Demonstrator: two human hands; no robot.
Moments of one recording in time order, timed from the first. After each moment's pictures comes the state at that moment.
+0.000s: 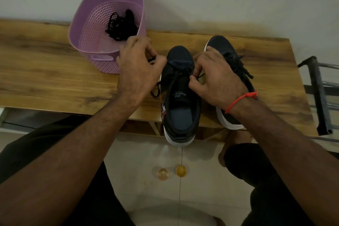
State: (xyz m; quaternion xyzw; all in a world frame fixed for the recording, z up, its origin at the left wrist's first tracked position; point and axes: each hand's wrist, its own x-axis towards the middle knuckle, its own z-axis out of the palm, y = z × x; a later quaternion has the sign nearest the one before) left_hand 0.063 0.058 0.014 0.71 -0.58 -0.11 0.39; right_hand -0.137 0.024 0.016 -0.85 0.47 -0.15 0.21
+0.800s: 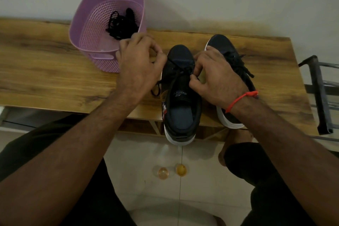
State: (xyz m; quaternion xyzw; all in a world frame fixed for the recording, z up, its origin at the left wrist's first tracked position) left_hand 0.066 0.052 0.008 0.72 -0.60 -0.05 0.33; right_hand -0.136 0.025 0.015 -0.85 0.47 -0.14 0.21
